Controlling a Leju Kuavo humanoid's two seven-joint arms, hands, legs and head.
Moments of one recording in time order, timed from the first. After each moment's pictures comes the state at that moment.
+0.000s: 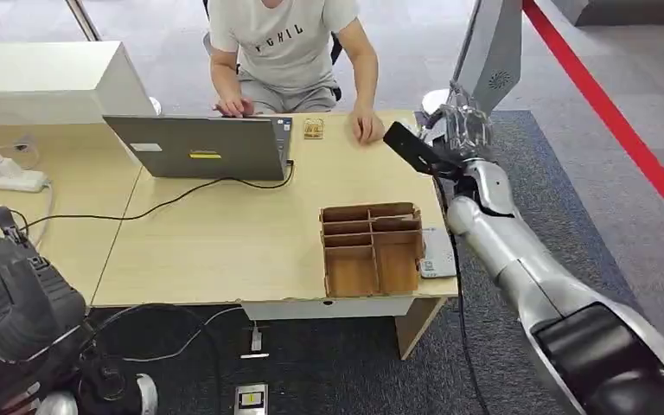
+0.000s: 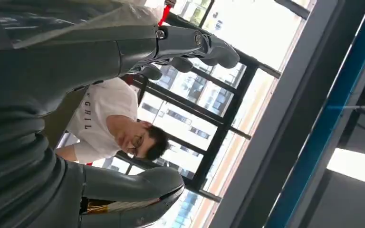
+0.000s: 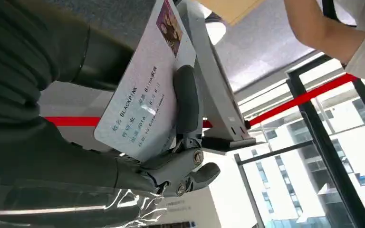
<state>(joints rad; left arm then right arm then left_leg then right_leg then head) -0.02 -0.13 -0.31 -2.07 0.21 0.47 -0.70 -1.00 -0.18 0.67 -0.63 0.63 -0.46 0.10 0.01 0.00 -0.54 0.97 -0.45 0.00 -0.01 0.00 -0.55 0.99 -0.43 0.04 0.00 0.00</state>
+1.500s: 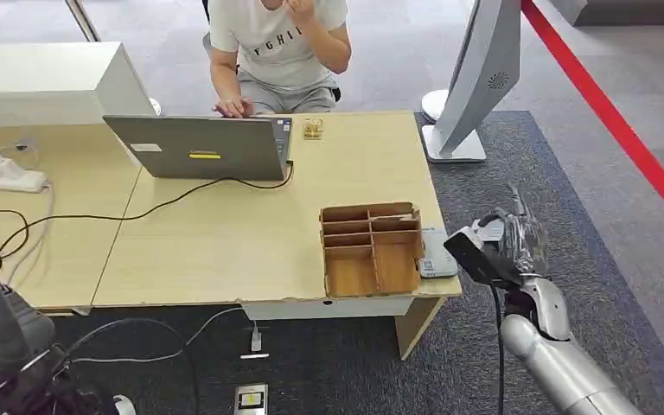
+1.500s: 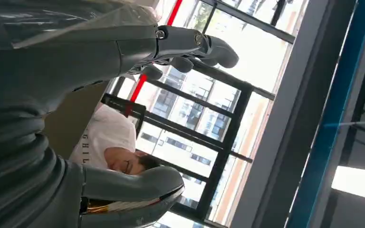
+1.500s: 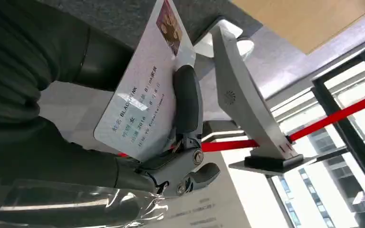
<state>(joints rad) 0.04 -0.02 -0.34 -2.16 0.18 0.69 -0.70 -0.38 -0.45 0.51 -1.20 0.59 -0.57 0.10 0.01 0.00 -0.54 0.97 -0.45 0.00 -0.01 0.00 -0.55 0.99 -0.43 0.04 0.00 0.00</state>
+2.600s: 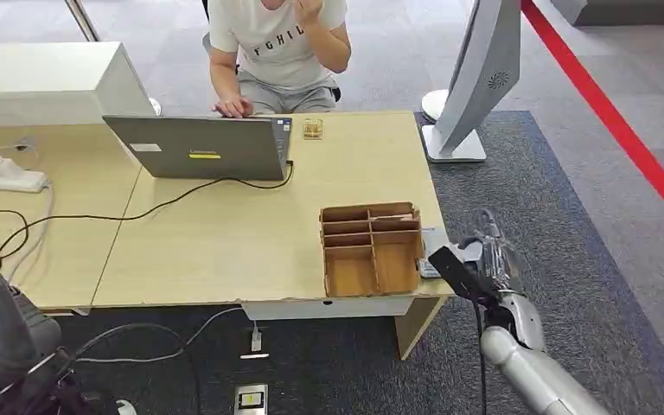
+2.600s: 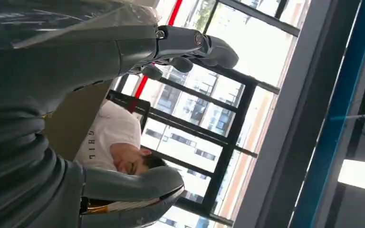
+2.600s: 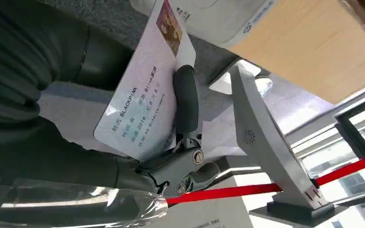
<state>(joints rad) 0.05 0.00 -0.36 -2.16 0.18 0.69 -0.70 -0.39 -0.38 0.57 -1.00 0.47 -0.59 0.05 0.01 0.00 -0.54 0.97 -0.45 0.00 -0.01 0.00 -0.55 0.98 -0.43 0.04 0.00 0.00</state>
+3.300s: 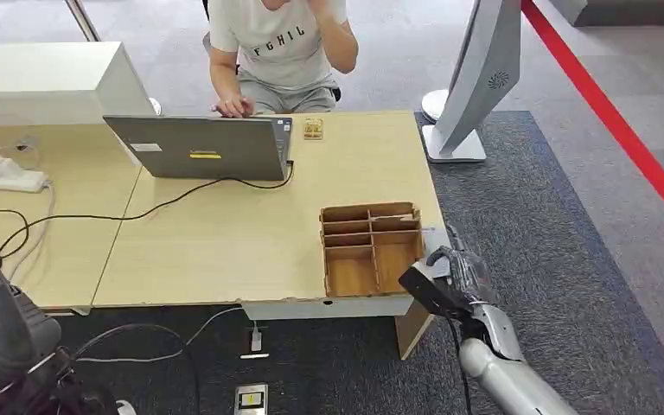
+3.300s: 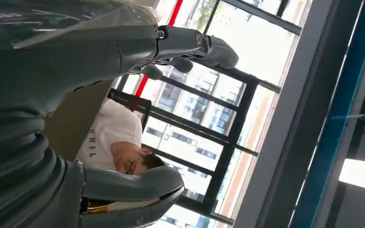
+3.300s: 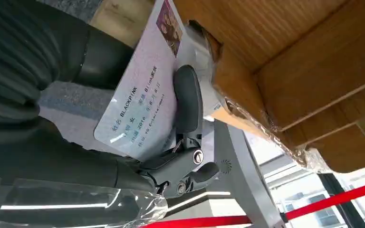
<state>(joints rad) 0.05 0.00 -0.36 -2.16 0.19 0.69 -0.70 -0.37 -0.31 0.62 -0.98 0.51 -0.53 0.02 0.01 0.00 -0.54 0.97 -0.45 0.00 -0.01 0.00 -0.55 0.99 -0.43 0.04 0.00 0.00</state>
